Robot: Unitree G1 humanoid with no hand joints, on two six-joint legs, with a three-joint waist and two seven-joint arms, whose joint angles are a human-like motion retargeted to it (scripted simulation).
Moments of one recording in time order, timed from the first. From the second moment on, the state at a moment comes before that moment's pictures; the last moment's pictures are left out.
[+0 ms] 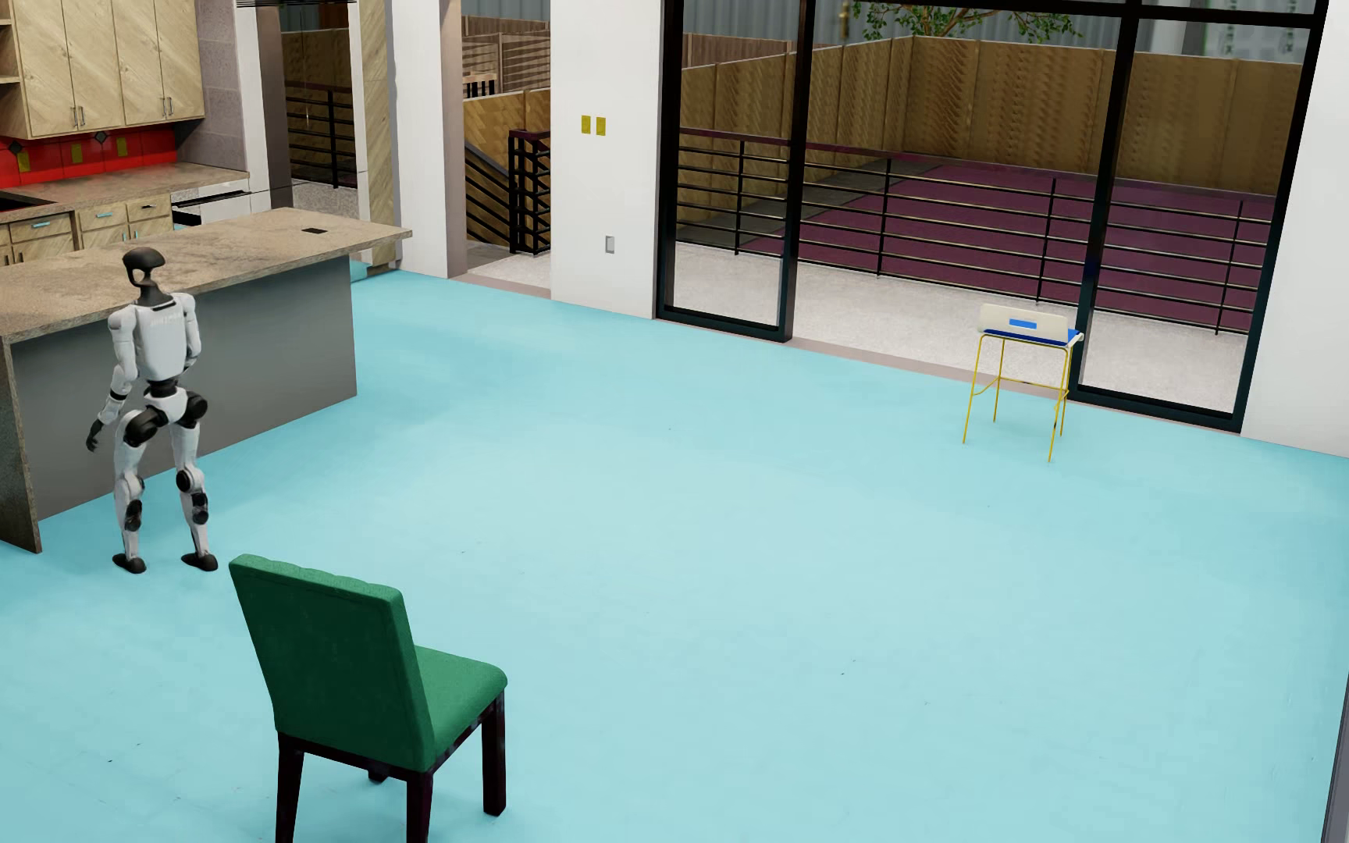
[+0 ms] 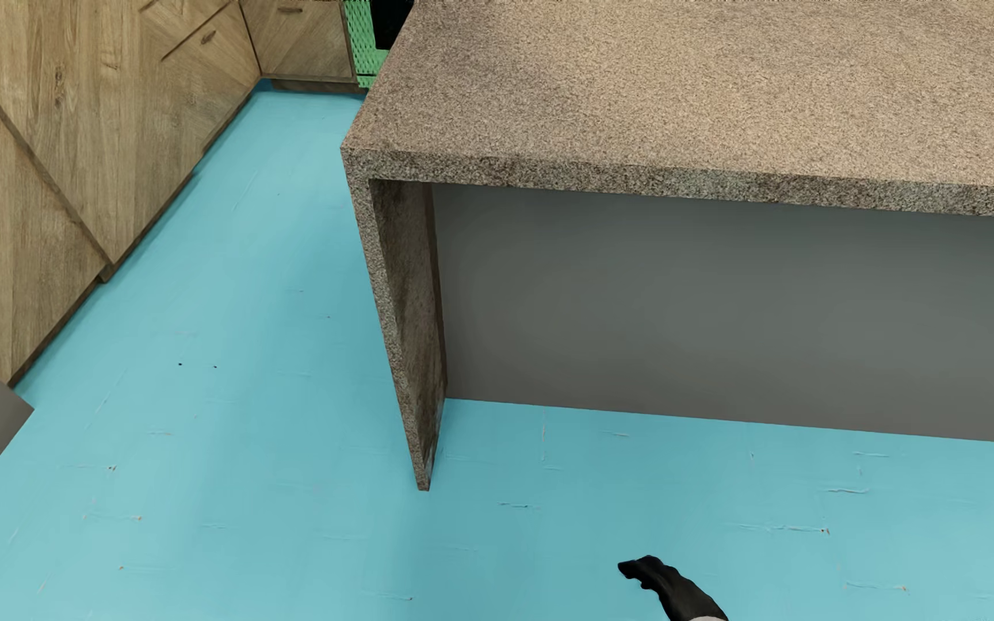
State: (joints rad) body -0.44 -0.05 0.07 -0.01 0.16 0.09 -0.27 -0.20 0.01 0.40 0.31 0.18 0.08 0.07 -0.19 0.17 -0.07 -0.07 -0.05 -0.18 0.12 0.83 0.72 0.79 -0.83 0.13 0.06 0.25 -0.12
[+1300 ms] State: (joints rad) body -0.19 -0.09 0.09 -0.14 -0.02 -0.04 -0.09 0.02 -0.04 0.35 0.73 0.08 0.11 -0.13 0.04 0.10 -0.14 0.08 0.21 -0.22 0.18 0.97 0.82 0.87 -0.82 0.15 0.14 0.17 -0.08
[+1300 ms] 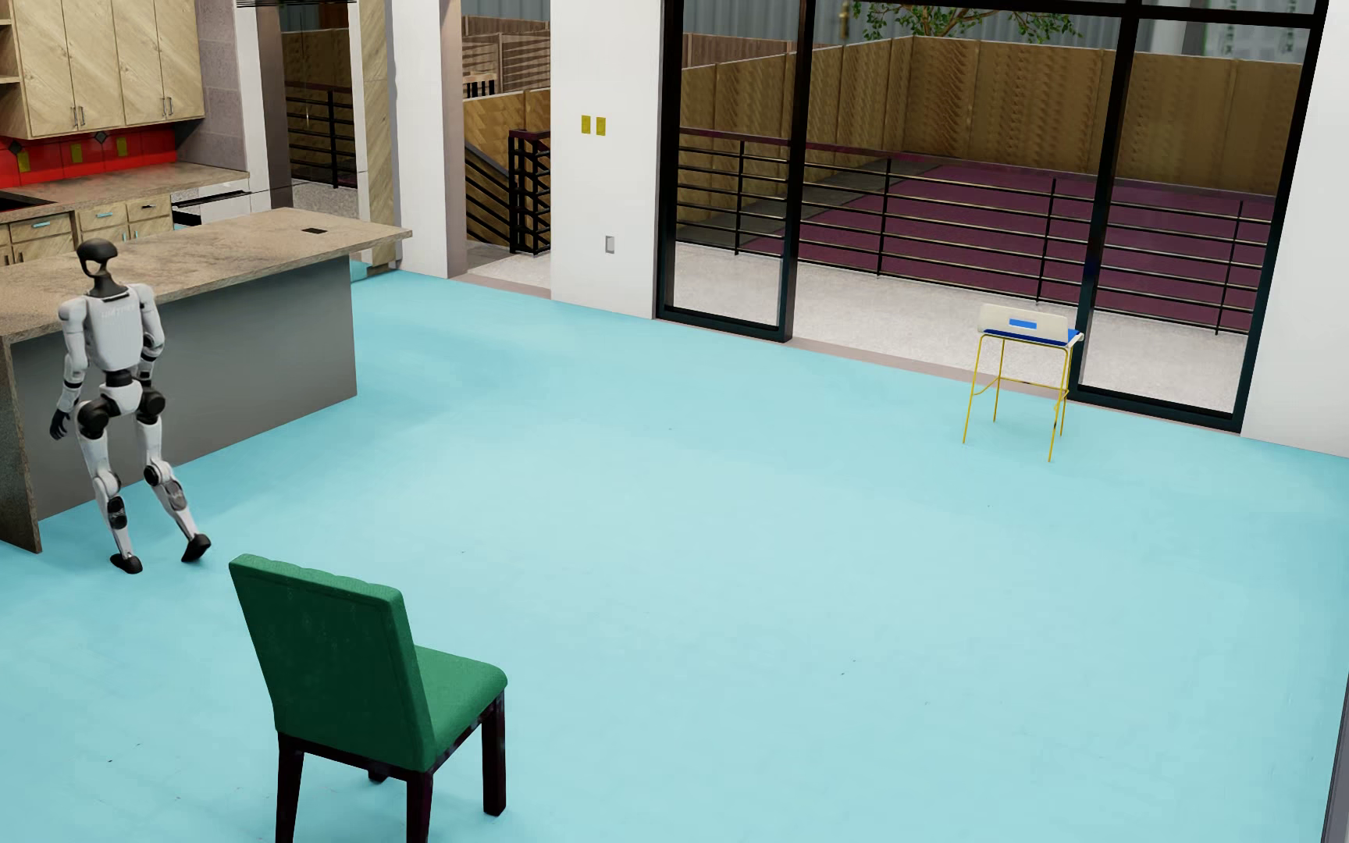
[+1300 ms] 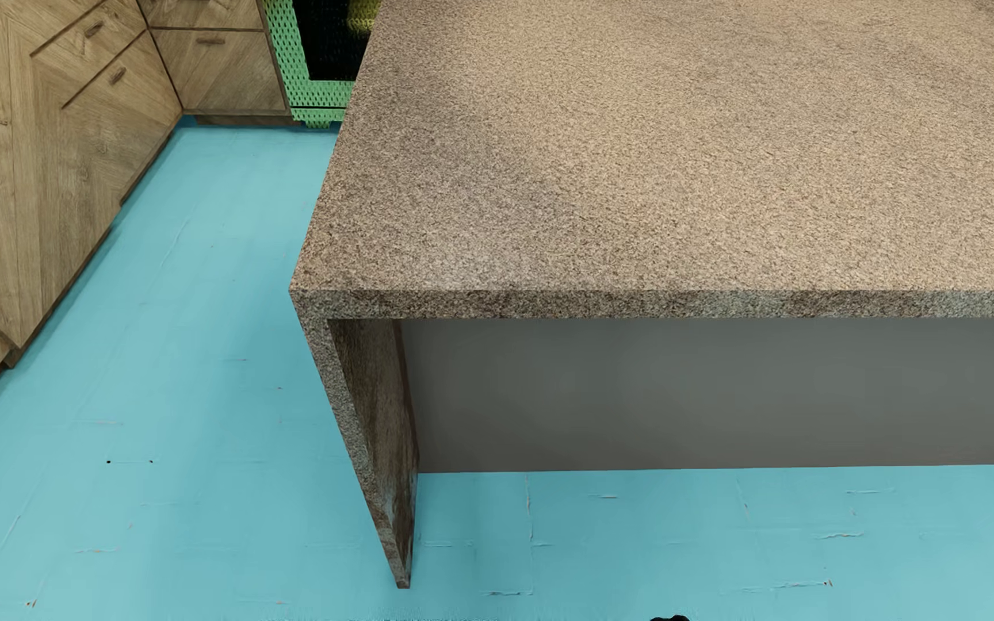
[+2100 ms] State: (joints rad) body -0.18 -0.12 0.06 -0.07 -0.01 -0.03 -0.13 0.02 -0.02 0.30 0.30 0.04 0.10 -0.11 -0.19 0.08 -0.11 -0.01 0.04 -0.22 0.17 0.94 0.80 0.86 -0.83 0.14 0.14 0.26 -0.08
